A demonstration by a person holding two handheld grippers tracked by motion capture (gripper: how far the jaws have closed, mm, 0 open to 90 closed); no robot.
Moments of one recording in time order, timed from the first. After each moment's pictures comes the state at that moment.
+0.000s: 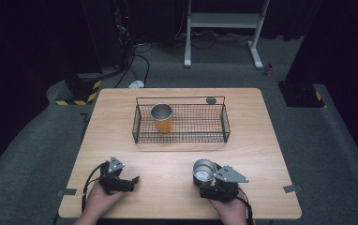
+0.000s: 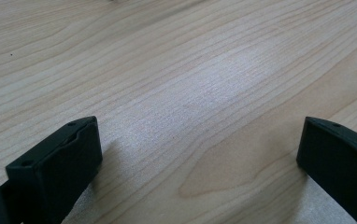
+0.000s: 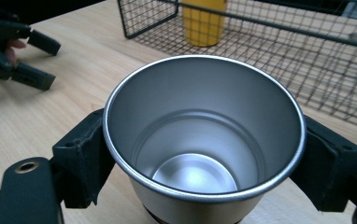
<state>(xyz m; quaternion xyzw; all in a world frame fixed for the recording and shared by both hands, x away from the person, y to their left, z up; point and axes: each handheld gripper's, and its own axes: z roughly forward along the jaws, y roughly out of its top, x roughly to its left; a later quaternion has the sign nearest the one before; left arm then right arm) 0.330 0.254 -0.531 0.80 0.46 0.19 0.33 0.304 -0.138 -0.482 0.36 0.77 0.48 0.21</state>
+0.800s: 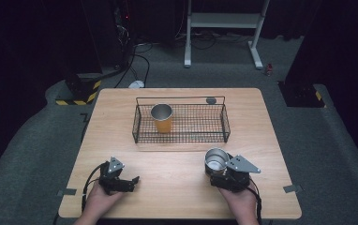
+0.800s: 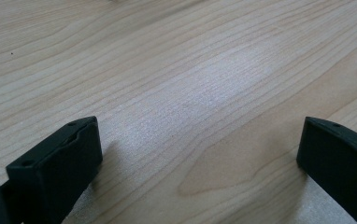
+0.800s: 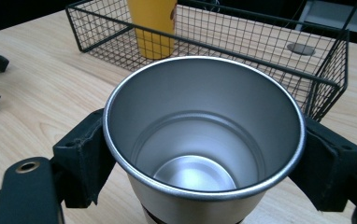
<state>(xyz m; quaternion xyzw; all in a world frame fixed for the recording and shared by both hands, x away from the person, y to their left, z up) 0.329 0.254 -0.531 0.80 0.46 0.19 0.33 0.325 -0.164 -0.461 0.39 0.76 0.46 0.25</state>
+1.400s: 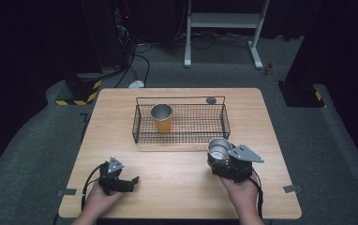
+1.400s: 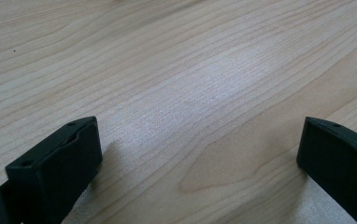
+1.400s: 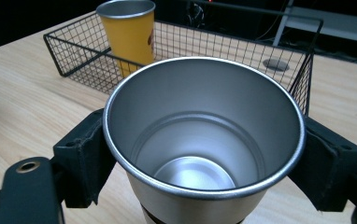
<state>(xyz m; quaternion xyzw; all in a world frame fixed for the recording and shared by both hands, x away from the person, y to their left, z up) 0.328 0.255 -0.531 0.80 0.46 0.20 0.33 0.342 -0.164 -0.435 0.41 0.74 0.46 0.27</state>
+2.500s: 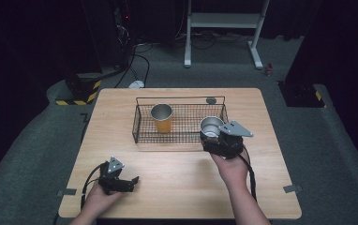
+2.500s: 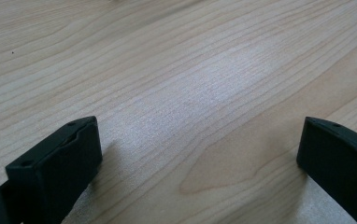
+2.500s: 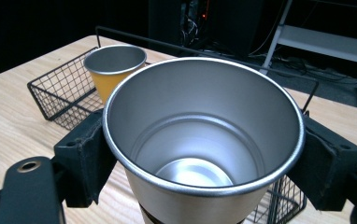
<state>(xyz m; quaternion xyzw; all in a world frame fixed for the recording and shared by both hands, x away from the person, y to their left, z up) 0.329 0.255 -0.531 0.80 0.46 0.19 0.33 0.393 -0.135 -0.396 0.41 0.73 0.47 0.28</state>
